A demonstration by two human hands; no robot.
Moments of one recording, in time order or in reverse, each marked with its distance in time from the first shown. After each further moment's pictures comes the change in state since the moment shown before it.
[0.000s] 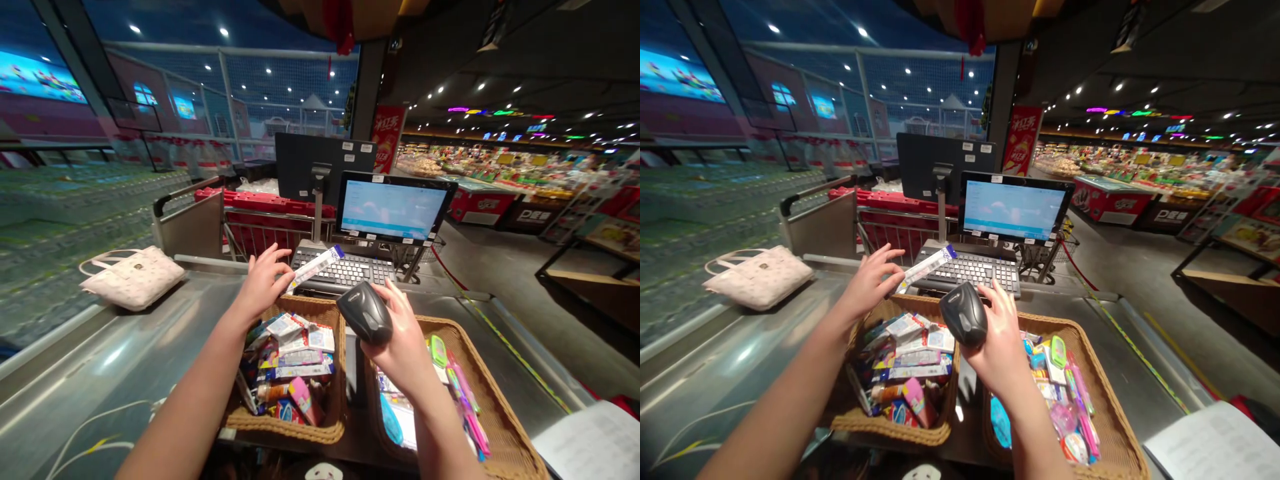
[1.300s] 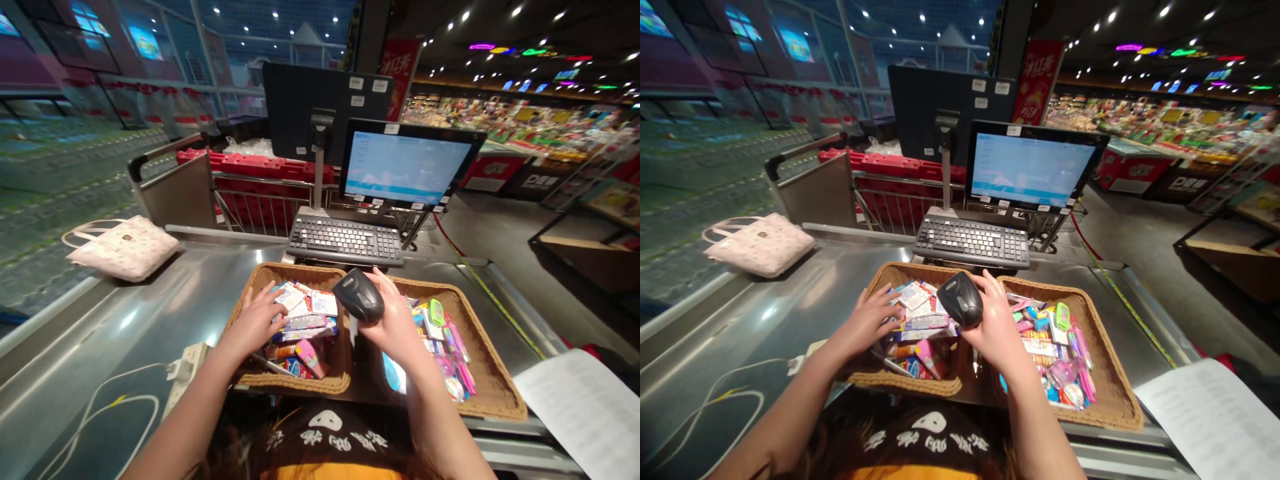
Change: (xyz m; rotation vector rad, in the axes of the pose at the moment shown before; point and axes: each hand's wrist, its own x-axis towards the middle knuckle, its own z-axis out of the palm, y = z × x) left_hand -0.122 -0.054 0.054 0.103 -0.484 -0.054; right_hand -0.018 0.003 0.042 0.164 -0.195 0.092
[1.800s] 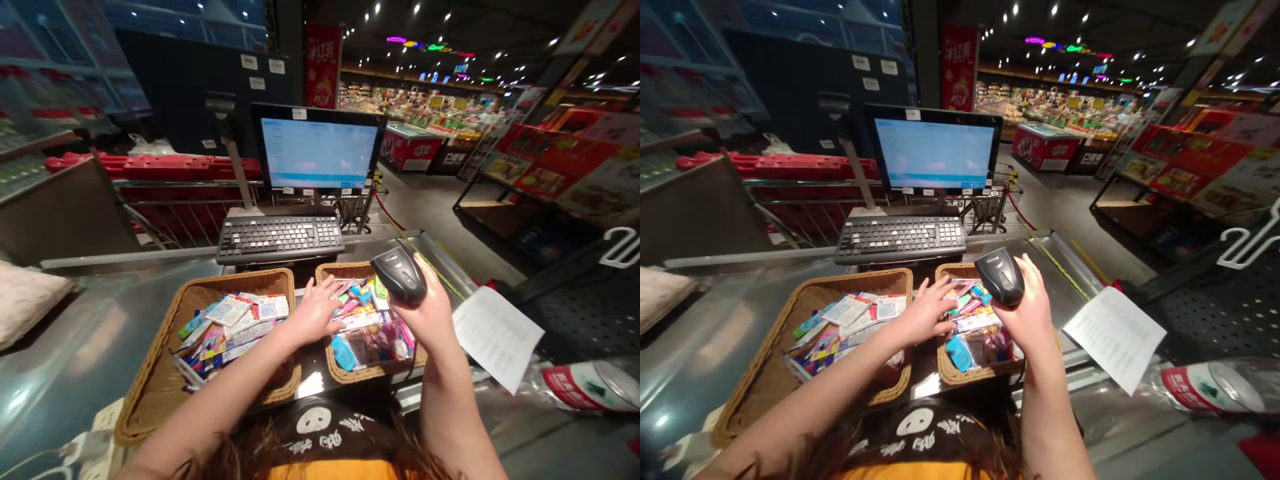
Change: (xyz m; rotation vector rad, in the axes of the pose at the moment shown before) left_hand 0.114 0.197 0.062 -0.059 -0.105 0.600; right_hand -0.088 0.069 -0.117 -0.338 0.448 0.273
